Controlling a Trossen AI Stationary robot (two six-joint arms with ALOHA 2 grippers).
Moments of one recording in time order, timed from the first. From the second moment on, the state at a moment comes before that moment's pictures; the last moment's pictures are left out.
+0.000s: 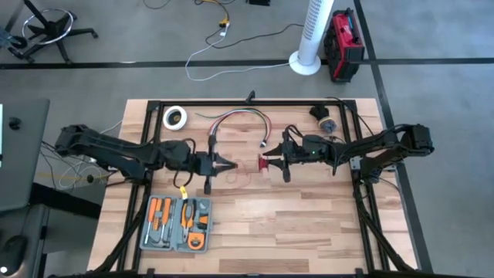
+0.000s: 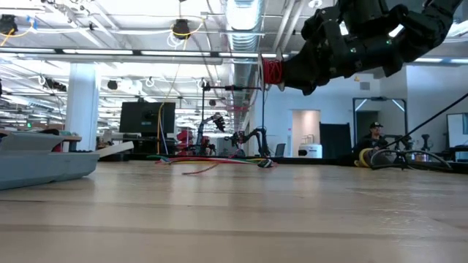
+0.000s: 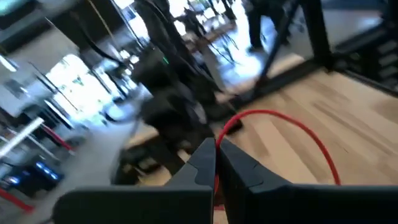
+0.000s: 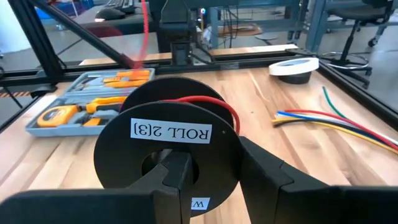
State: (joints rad) left arm -0.14 1.13 0.79 0.25 -0.15 0.48; right arm -0.11 1.42 0.51 0.71 -0.07 0.03
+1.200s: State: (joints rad) left arm 0.03 1.51 0.78 0.16 -0.21 0.06; right arm -0.12 1.42 0.51 0.74 -0.08 0.05
